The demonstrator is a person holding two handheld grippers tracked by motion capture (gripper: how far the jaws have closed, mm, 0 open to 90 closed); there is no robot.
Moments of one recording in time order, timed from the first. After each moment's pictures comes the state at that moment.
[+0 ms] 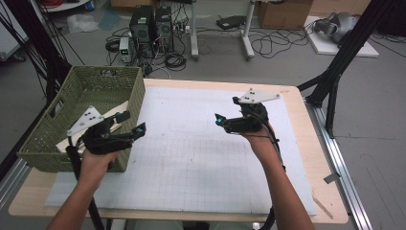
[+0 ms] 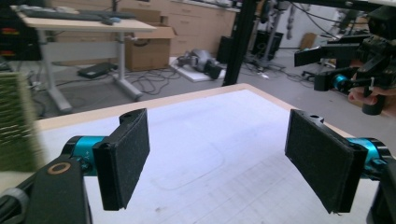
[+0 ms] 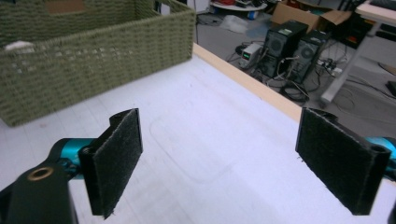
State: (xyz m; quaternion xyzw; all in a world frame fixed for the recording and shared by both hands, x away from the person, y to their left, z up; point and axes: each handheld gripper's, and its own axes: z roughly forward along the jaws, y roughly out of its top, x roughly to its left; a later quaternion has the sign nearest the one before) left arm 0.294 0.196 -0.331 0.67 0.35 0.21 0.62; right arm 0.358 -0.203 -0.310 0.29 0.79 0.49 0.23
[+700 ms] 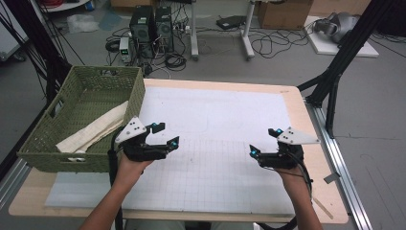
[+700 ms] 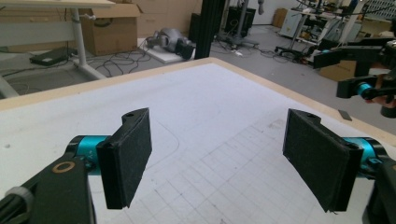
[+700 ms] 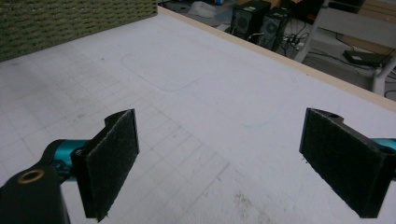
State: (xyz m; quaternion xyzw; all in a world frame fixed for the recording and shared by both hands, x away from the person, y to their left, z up) left arm 0.299 0.133 -0.373 0.71 0.32 0.17 0.61; right arm 0.287 -0.292 -0.370 0.35 0.77 0.47 0.26
